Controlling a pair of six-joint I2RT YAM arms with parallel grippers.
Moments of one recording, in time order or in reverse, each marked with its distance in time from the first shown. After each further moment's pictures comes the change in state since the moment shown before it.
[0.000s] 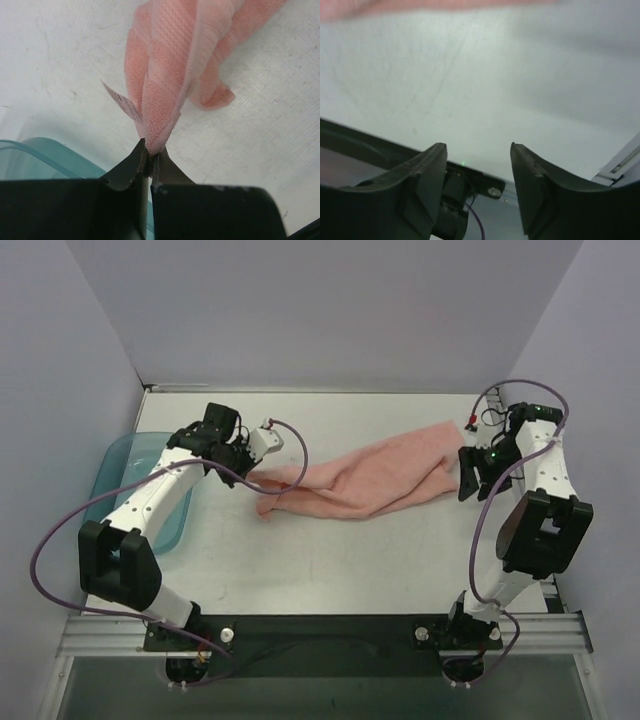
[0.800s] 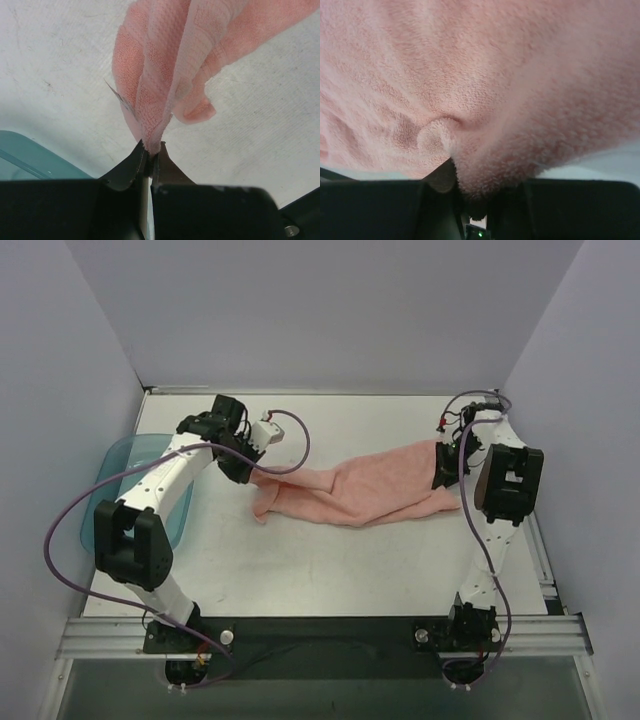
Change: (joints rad) left arm 0.002 0.146 0.144 -0.103 0.000 -0.159; right arm 0.113 0.614 0.408 0.206 -0.010 0.313
